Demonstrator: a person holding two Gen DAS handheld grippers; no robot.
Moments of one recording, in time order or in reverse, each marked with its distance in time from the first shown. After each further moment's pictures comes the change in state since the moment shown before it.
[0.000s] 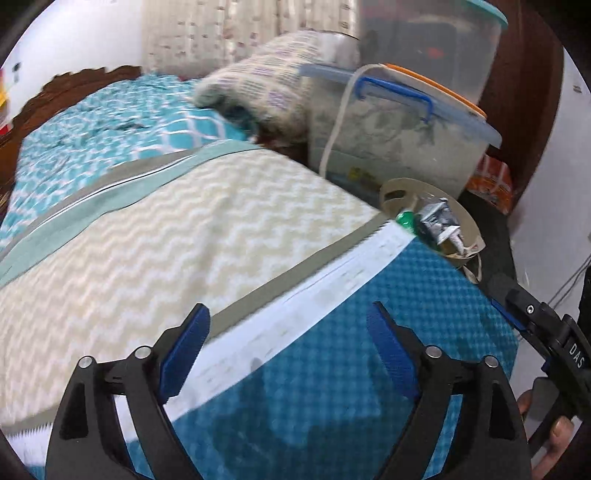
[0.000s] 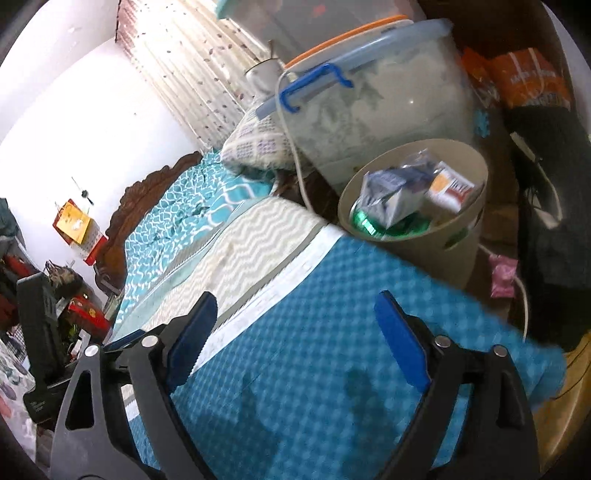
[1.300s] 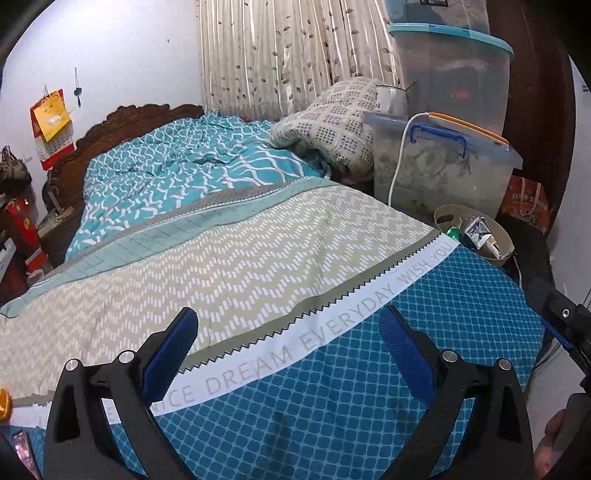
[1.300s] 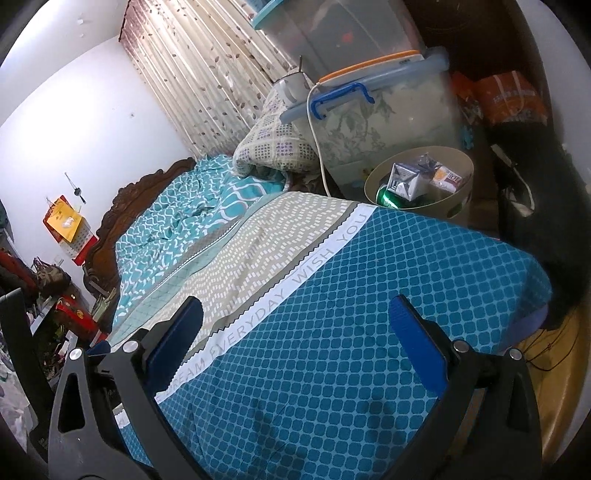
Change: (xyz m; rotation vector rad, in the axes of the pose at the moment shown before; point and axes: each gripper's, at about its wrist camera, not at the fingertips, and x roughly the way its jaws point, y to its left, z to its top) left arm -0.109 0.046 -0.054 -0.001 -0.176 0.238; right arm -0.066 0.088 -0.059 -0.015 -0.065 -0.086
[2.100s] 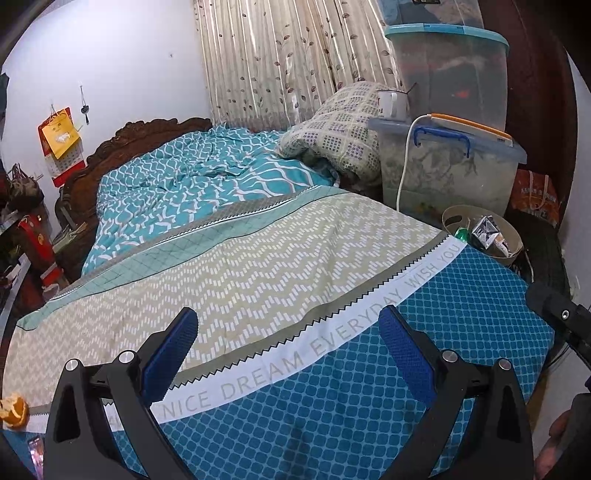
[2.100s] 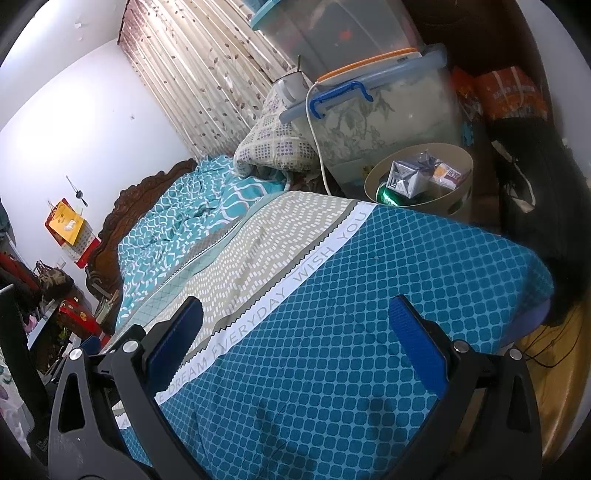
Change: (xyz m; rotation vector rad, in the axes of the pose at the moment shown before) left arm -0.010 -0.009 0.002 0.040 -0.026 0.062; right arm 0.001 -0.003 0.000 0.011 0.003 0.009
